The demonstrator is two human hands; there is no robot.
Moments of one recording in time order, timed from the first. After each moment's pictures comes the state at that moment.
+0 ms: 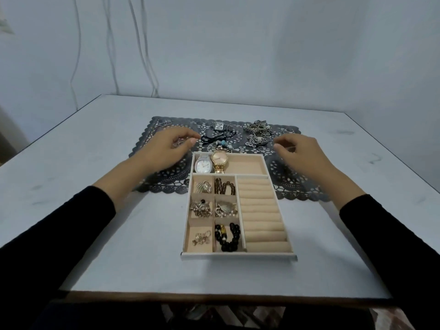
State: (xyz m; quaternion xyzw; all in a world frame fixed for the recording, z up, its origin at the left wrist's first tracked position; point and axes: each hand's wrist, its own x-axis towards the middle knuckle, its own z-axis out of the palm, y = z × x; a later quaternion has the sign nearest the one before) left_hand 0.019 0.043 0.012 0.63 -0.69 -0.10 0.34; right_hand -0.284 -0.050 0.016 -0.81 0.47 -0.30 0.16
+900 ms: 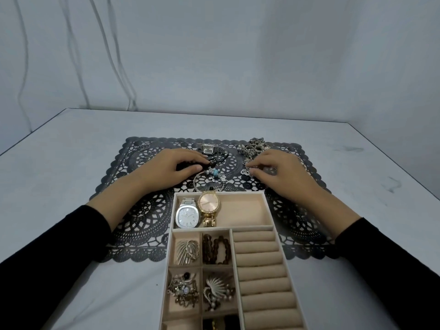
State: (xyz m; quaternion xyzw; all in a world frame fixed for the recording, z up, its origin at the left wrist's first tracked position) left_hand 0.039 -0.063 -0.010 0.56 -0.79 -0.11 0.24; right_hand -0.247 -0.114 0.002 -0.88 0.37 -0.27 0.14
